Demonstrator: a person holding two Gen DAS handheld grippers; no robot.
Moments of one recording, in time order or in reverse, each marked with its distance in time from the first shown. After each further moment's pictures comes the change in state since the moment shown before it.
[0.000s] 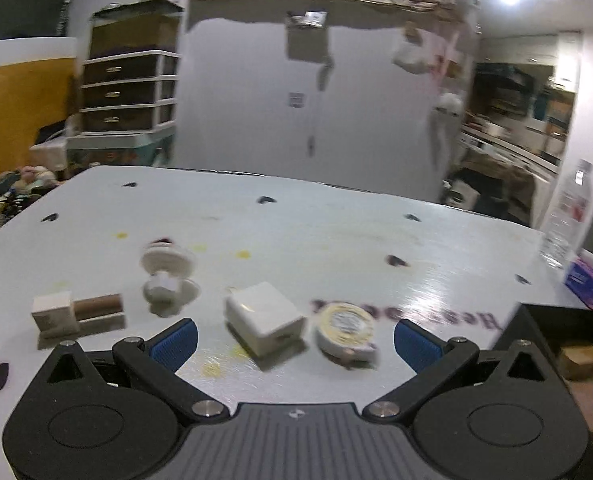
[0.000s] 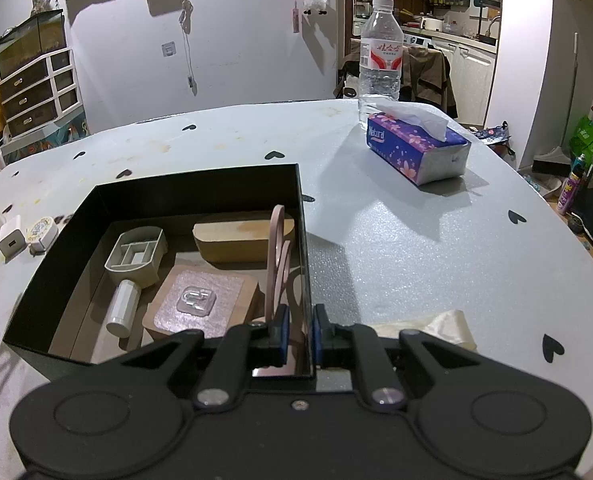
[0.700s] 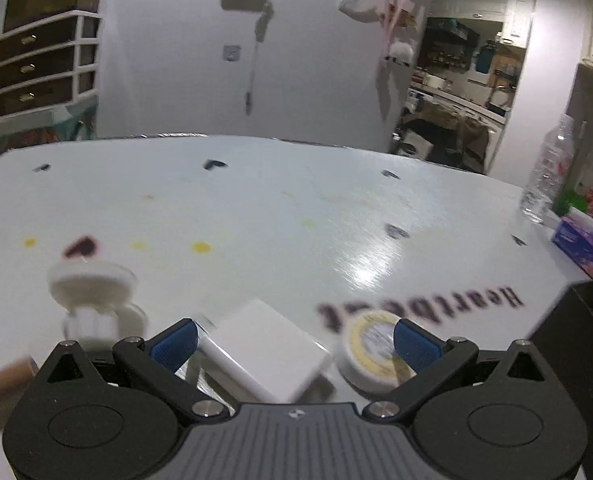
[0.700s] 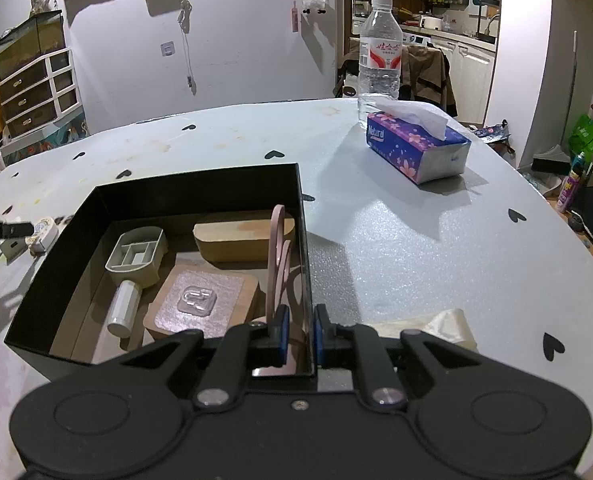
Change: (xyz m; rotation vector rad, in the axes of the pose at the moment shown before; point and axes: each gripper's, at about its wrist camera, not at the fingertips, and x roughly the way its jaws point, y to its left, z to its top) left arm 0.091 0.035 0.011 0.111 0.144 -0.238; right arm -0.001 0.001 -0.001 0.006 0.000 0.000
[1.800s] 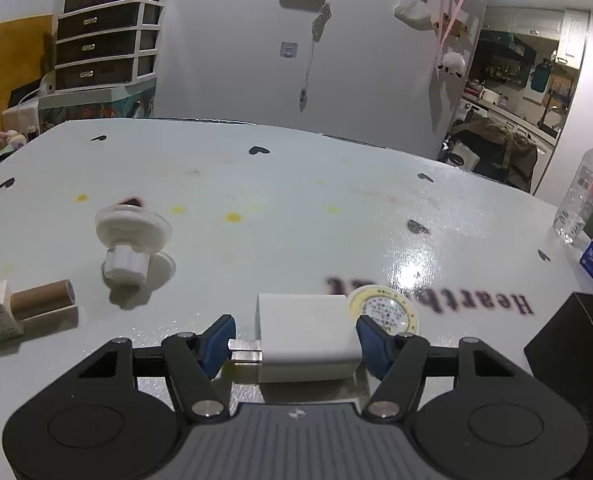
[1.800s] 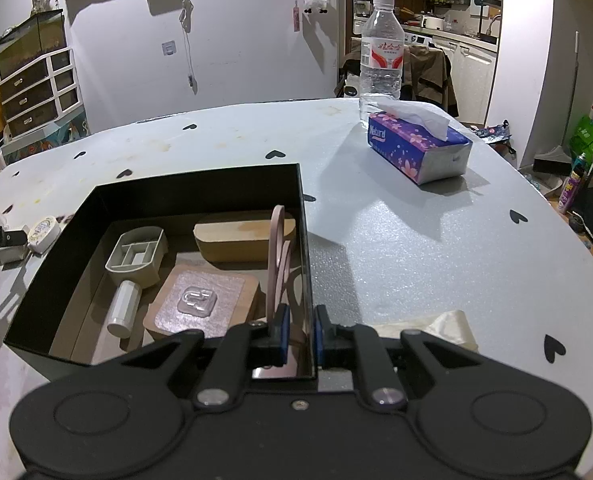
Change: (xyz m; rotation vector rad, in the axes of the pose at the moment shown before) left arm -0.020 -0.022 -0.012 -0.124 0.004 0.164; right arm 0.001 -0.001 0.000 -0.002 0.000 0.001
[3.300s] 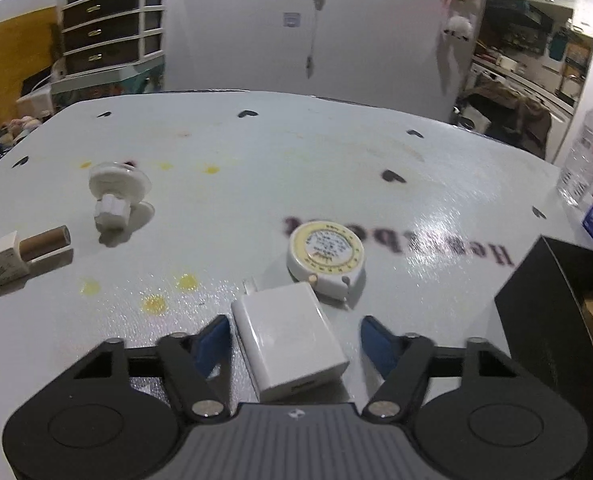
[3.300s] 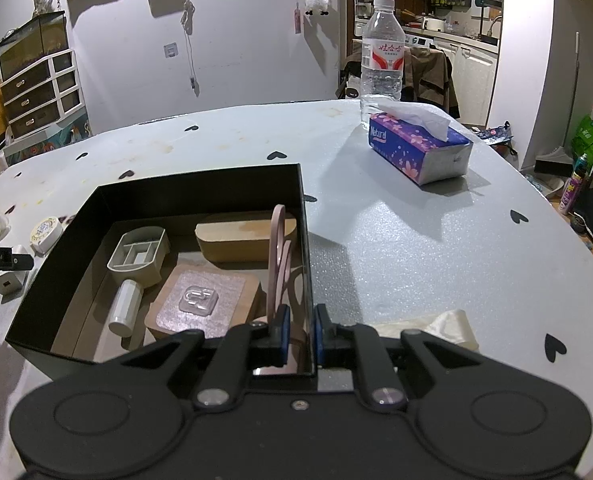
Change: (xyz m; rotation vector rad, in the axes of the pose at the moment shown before) left arm -0.019 -0.052 -0.022 0.007 0.098 0.097; right arm -0.002 0.001 0.001 0.000 -0.004 0.006
